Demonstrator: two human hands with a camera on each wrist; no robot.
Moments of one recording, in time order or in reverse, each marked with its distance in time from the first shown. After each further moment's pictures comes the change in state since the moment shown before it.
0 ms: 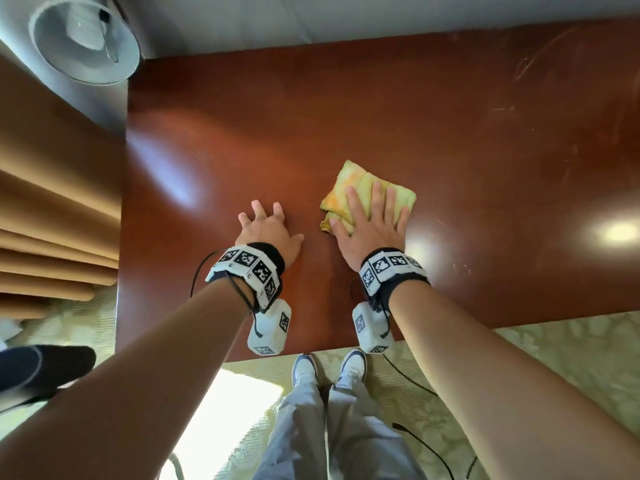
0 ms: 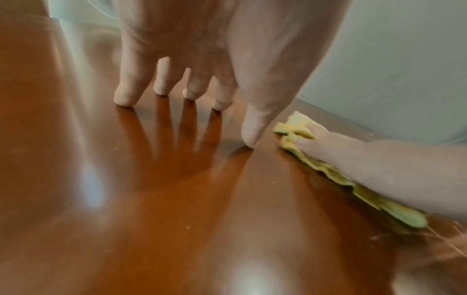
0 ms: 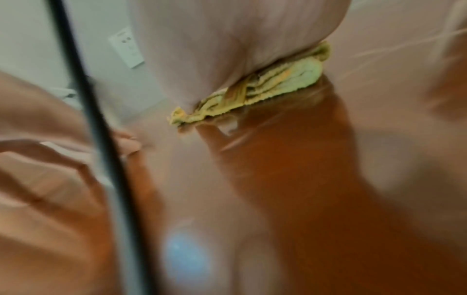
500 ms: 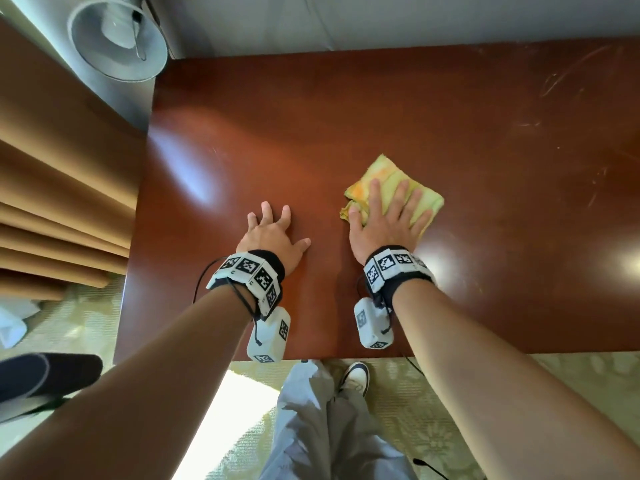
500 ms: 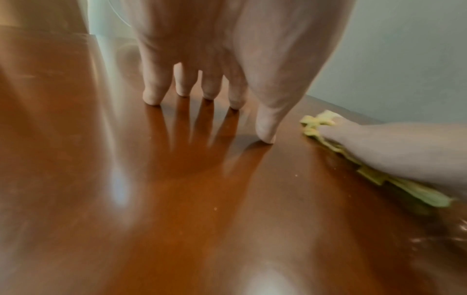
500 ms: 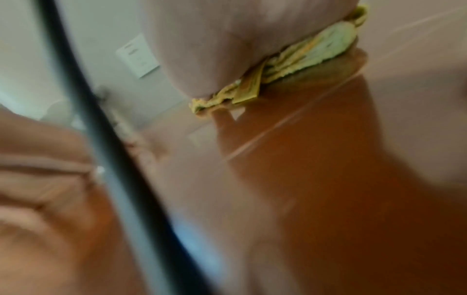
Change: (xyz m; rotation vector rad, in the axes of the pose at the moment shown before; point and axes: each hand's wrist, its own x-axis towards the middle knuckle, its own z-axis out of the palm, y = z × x) left_hand -0.001 -0.007 0.012 0.002 0.072 -0.003; right_hand 0.019 -0.001 -0.003 0.068 0.098 0.094
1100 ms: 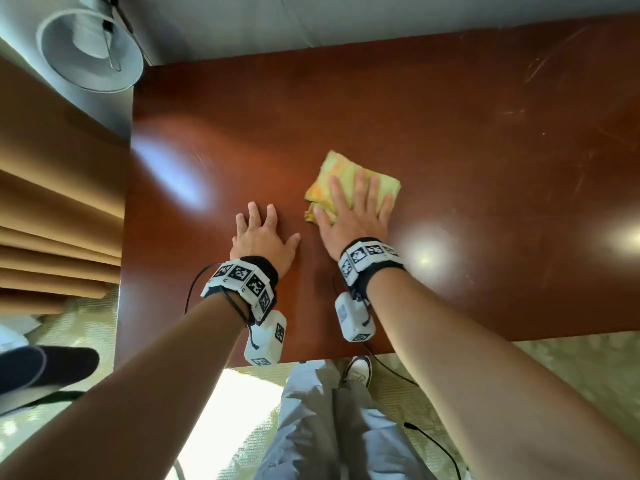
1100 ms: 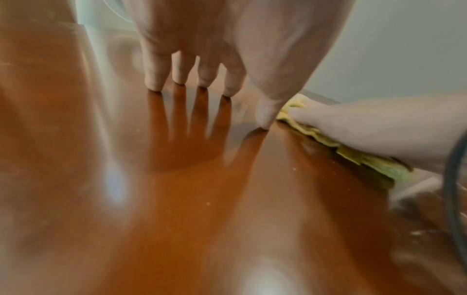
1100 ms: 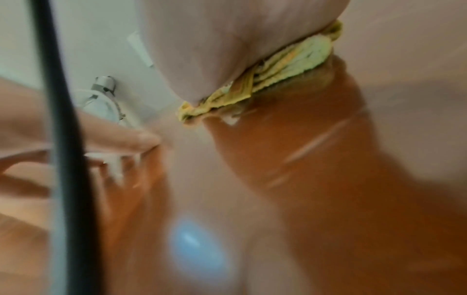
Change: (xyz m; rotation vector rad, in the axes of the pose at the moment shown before) left_hand 0.006 0.002 0.003 -0.079 0.084 0.002; right_hand 0.008 -0.022 0.005 -0.018 -0.047 -0.147
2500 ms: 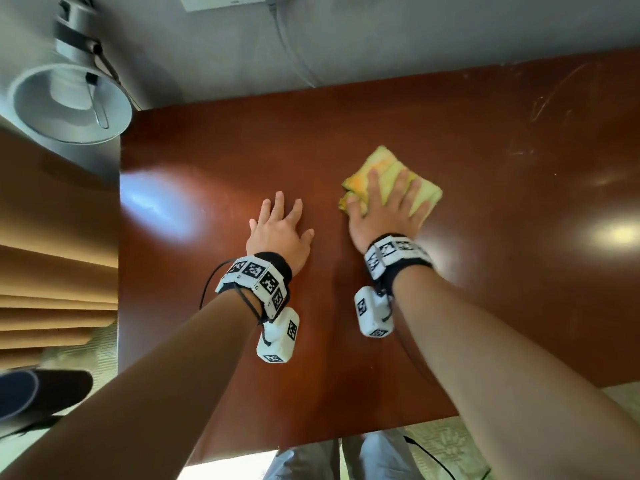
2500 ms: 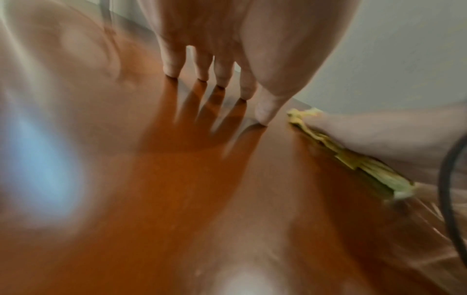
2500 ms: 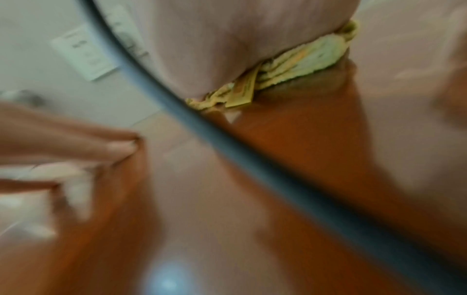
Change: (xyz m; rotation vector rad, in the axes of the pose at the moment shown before) left_hand 0.095 0.024 -0.049 -0.009 0.002 0.238; right_hand 0.091 -0.001 -0.041 0.069 0.010 0.279
